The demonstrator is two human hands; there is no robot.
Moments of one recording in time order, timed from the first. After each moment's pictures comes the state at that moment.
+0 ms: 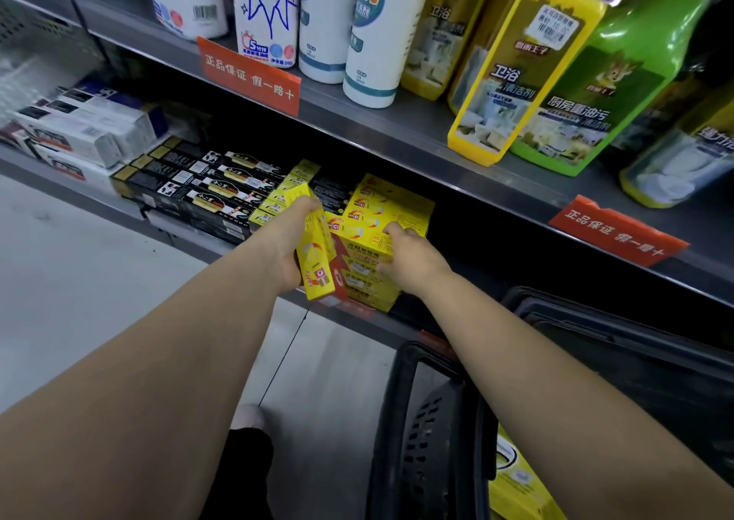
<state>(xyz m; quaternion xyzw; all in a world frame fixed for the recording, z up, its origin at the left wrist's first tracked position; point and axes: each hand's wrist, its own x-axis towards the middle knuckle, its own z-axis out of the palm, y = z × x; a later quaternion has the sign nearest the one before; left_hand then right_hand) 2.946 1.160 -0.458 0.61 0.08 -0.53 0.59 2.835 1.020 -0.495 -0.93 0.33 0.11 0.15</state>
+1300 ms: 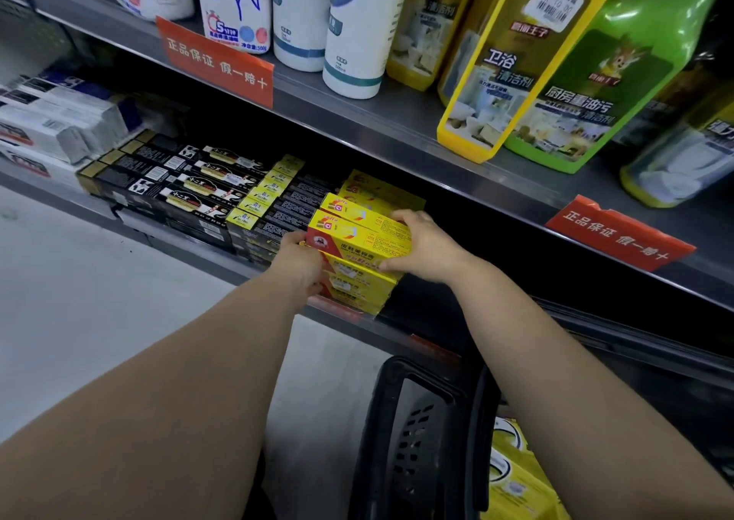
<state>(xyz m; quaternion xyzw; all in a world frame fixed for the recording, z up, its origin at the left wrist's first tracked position) 2.927 1.122 -0.517 0.71 0.05 -0.43 0.55 2.822 0.974 -0.487 -0.91 0.30 0.08 0.27</state>
